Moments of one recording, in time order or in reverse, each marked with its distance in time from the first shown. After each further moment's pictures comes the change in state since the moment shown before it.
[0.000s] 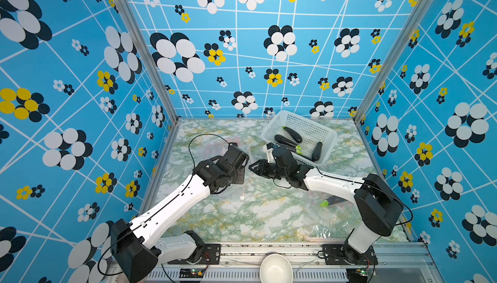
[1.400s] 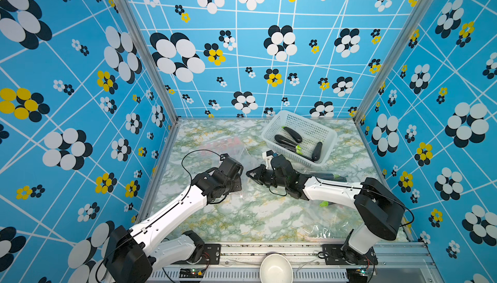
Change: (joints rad) left arm 0.031 -0.107 -0.237 0.162 0.046 -0.172; right arm 0.081 -0.028 -0.110 0.163 0.056 0.265
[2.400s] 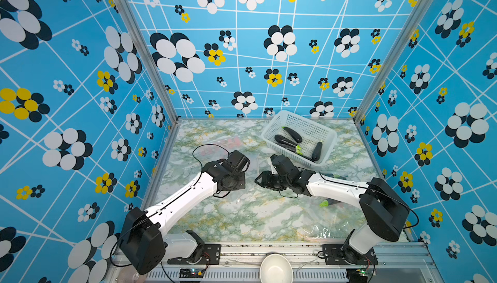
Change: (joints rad) left arm 0.001 0.195 0.146 -0.132 0.084 0.068; right arm -0.051 -0.056 0.033 -0.393 0.005 -0.291
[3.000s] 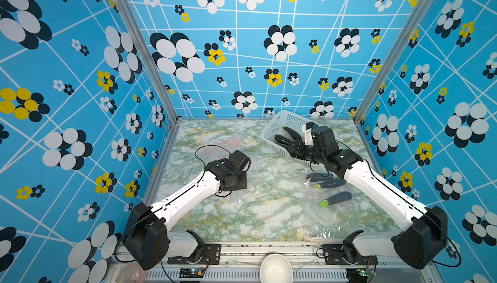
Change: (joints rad) left arm 0.007 0.030 -0.011 0.037 0.041 -0.020; right arm -0.367 -0.218 0.283 -0.413 0.121 -0.370
